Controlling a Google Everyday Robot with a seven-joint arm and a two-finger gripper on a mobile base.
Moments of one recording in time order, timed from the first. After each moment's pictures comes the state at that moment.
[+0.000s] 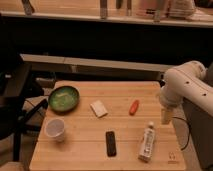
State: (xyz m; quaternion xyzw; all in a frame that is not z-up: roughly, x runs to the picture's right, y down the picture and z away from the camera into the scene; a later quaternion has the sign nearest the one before) arm 0.285 0.105 0.684 -0.28 0.02 0.02 0.96
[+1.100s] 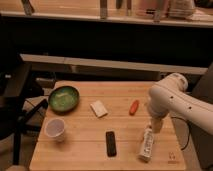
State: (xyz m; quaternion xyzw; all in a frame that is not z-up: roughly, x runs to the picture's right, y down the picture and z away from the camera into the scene) arm 0.229 0.152 0.700 -0.28 0.00 -0.05 0.96
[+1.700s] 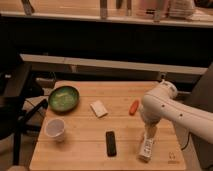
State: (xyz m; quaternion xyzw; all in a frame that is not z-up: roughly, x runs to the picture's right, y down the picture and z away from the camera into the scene) arm 0.205 0.182 0.718 -0.28 -0.01 -0.08 0.96
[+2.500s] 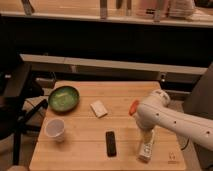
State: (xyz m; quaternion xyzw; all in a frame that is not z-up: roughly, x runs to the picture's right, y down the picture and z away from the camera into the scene) arm 0.188 0.210 0.733 -0.28 -0.03 -0.11 0.95
